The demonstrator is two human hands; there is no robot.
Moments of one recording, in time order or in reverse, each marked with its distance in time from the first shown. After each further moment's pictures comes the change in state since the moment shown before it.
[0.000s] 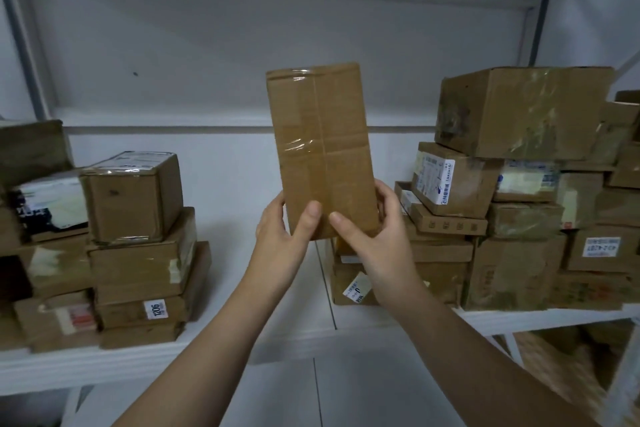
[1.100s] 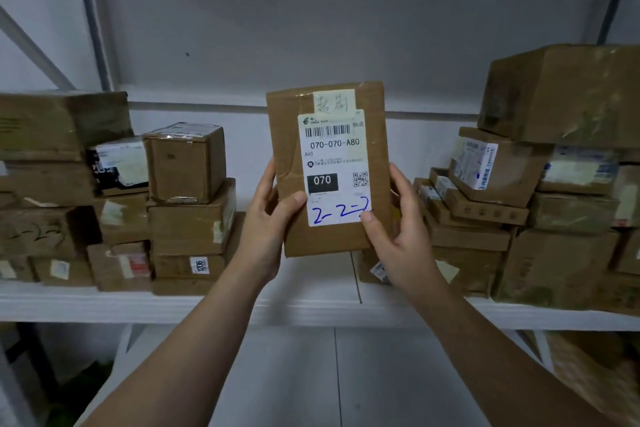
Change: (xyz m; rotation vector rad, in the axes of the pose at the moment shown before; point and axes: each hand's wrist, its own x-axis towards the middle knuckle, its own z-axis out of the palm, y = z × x) left_hand -0.014 -0.017 -0.041 -0.482 0.080 -0.109; right_hand -0.019 0.023 -0.002 -0.306 -0.160 -0.242
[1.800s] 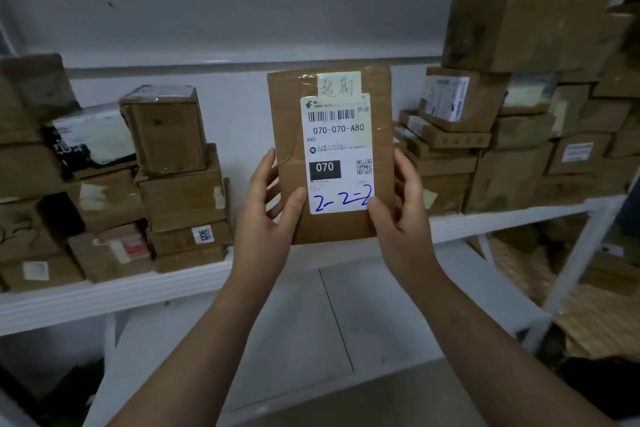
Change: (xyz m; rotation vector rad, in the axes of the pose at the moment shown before) left_hand -0.058 0.009 -0.053 0.357 -0.148 0.161; right_hand -0.068 -0.044 0.056 0.021 0.297 0.162
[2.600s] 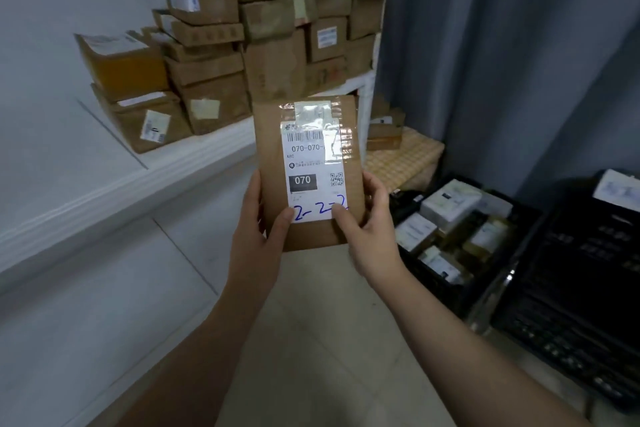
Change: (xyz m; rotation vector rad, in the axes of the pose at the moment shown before) left_hand -0.185 0.002 0.176 -0.204 -0.554 -0.237; right_hand -0.187 -0.018 -0.201 -0.242 0.439 0.375
